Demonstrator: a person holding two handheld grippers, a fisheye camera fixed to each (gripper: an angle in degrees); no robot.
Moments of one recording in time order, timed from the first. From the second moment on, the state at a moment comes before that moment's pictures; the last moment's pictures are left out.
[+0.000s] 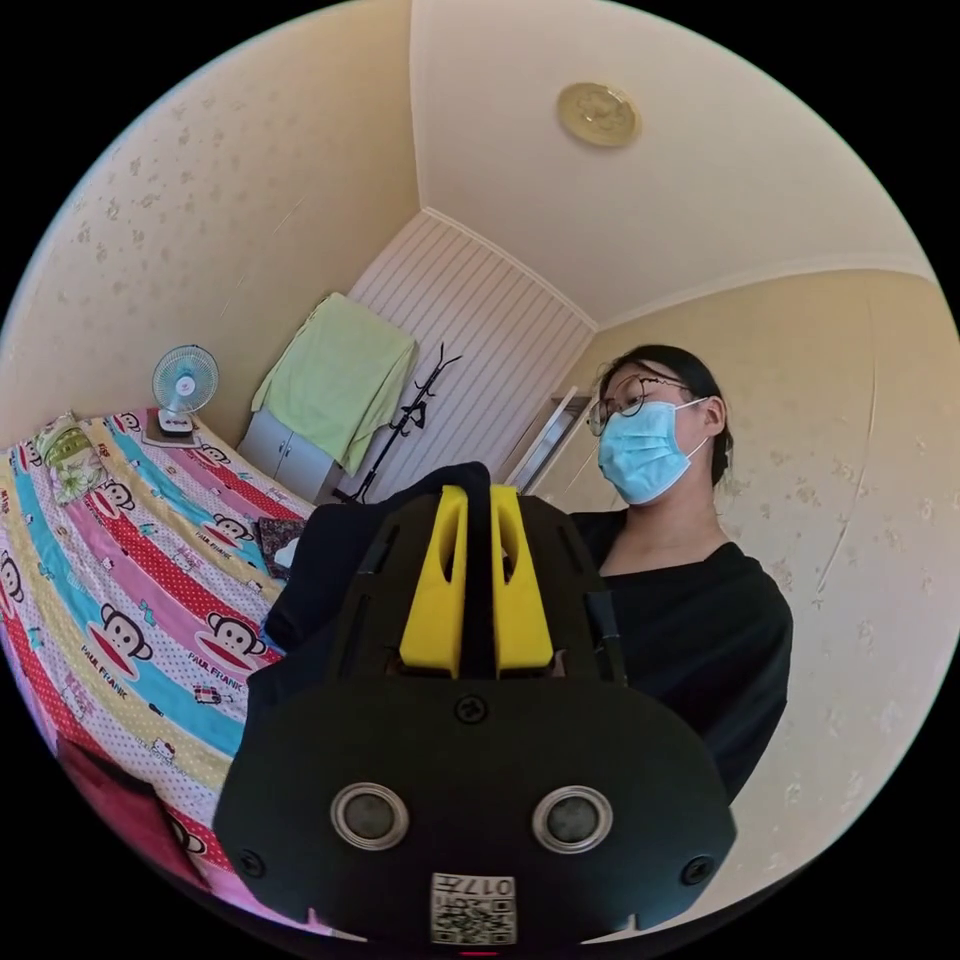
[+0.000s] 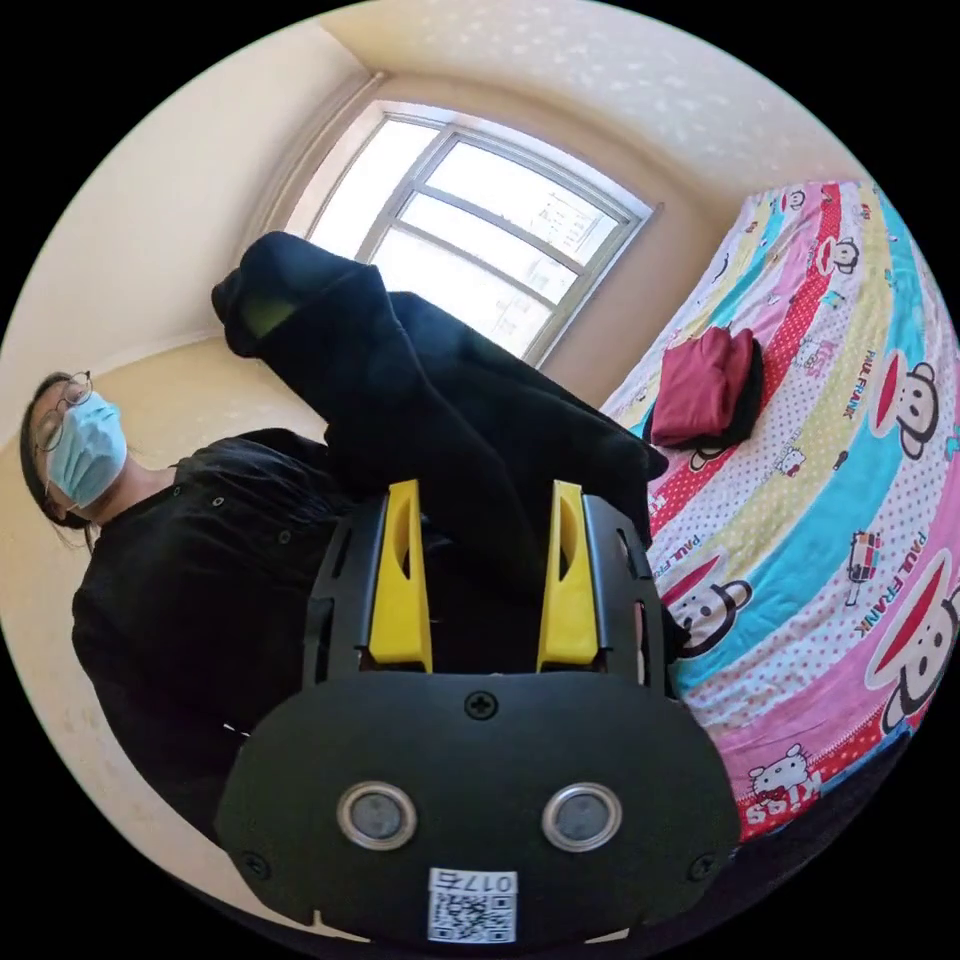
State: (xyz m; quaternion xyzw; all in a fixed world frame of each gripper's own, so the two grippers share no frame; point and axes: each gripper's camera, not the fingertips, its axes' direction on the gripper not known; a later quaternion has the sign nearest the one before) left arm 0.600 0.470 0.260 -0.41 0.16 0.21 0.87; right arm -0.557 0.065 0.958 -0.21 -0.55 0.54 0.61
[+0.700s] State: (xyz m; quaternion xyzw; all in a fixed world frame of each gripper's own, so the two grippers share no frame) left arm 0.581 0.365 0.058 -0.33 -0.06 0.13 0.93; right arm -0.430 -0.203 0.795 -0.16 -0.33 0.32 0.87
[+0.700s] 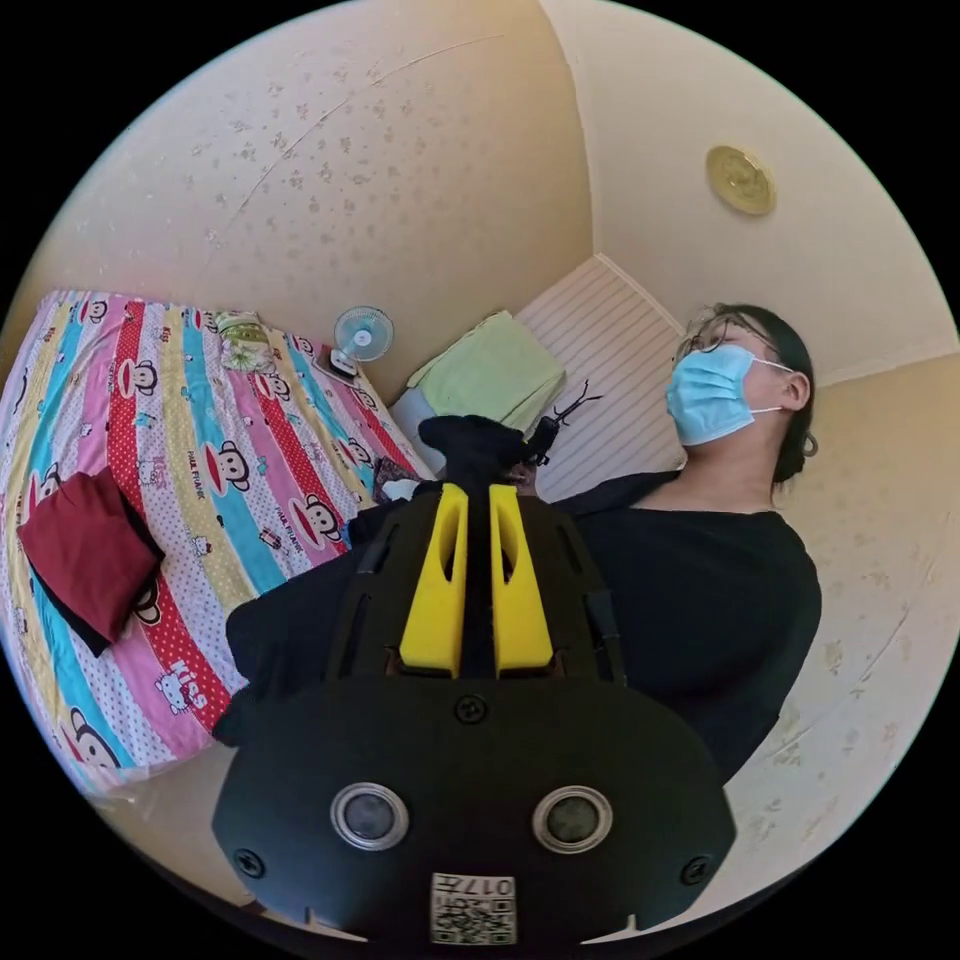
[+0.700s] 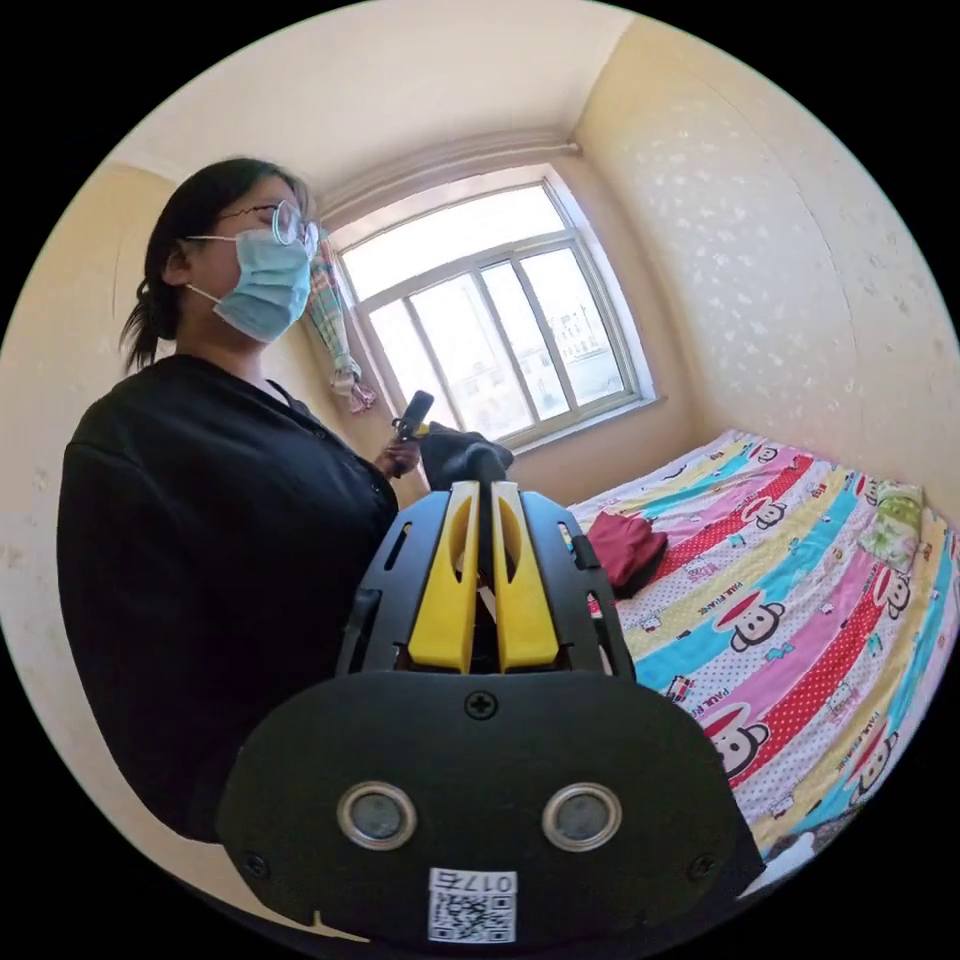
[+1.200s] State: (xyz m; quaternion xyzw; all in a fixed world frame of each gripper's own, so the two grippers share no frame) left arm 0.218 0.129 0.200 -0.41 -0.26 -0.13 0.86; right arm -0.317 -0.002 1.116 -0.57 -0.16 0.36 0.72
